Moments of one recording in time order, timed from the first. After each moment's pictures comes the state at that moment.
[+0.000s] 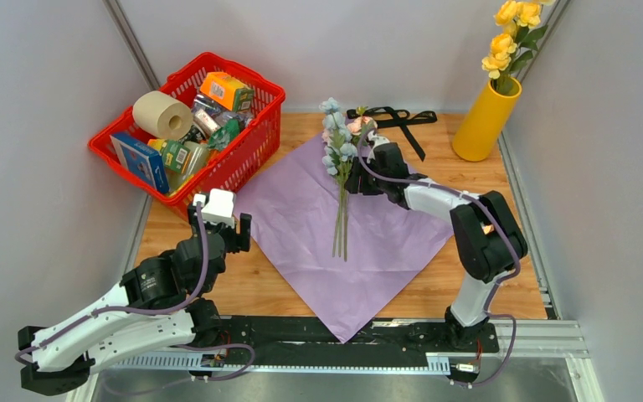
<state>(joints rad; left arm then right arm) -1.09 0.55 0.81 -0.66 -0.92 -0.20 0.45 1.77 1.07 0.05 -0.15 0.42</state>
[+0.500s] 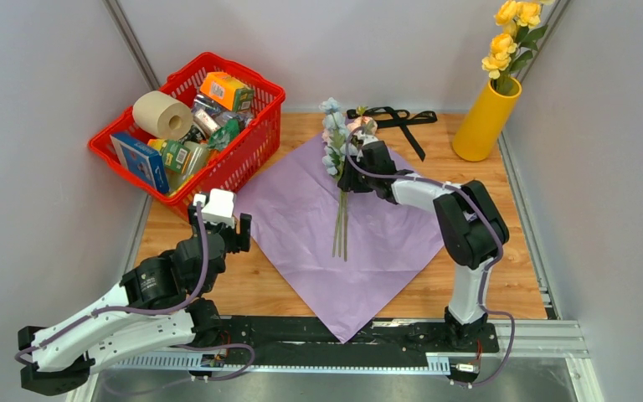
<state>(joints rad) -1.09 0.55 0.81 -0.66 -0.92 -0.20 0.48 1.92 1.19 0.06 -0.13 0.42</state>
